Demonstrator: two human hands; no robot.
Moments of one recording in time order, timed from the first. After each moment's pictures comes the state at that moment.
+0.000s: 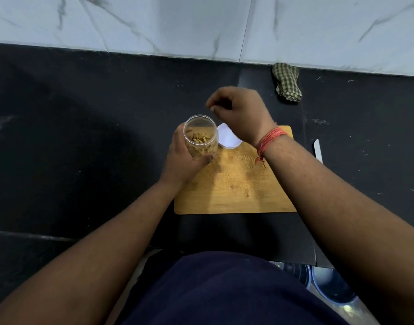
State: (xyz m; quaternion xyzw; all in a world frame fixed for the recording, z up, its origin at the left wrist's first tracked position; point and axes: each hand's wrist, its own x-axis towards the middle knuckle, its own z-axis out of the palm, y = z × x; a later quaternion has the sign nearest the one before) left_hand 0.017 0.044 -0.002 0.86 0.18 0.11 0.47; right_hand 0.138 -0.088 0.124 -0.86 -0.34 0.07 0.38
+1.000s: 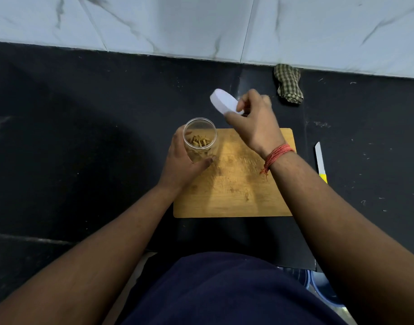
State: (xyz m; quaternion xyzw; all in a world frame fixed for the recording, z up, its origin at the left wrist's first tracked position) left_hand 0.016 0.043 0.003 0.86 0.18 0.11 0.47; right_hand 0.139 -0.109 0.104 -0.88 -0.15 0.07 0.44
